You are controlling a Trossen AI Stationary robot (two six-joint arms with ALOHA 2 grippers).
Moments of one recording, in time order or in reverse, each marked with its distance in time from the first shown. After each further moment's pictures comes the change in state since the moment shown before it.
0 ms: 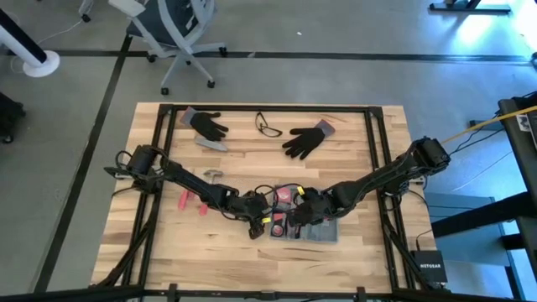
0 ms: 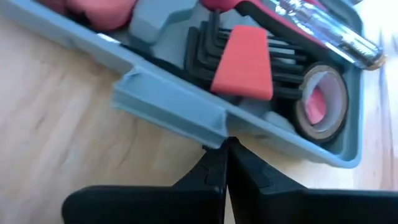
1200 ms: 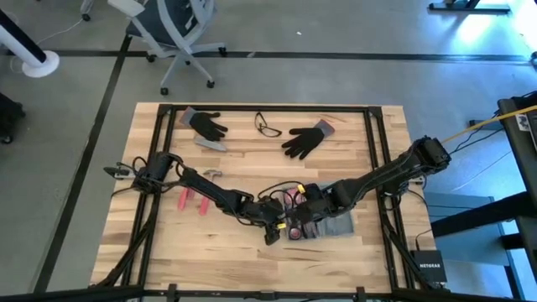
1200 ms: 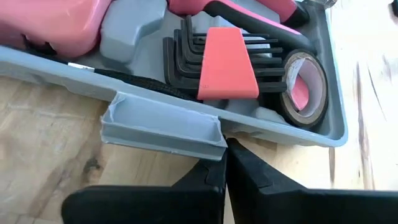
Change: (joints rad) left arm 0.021 0.149 0.236 -0.031 -0.013 0.018; right arm 0.005 -0.011 0.101 -0.304 0.041 -0.099
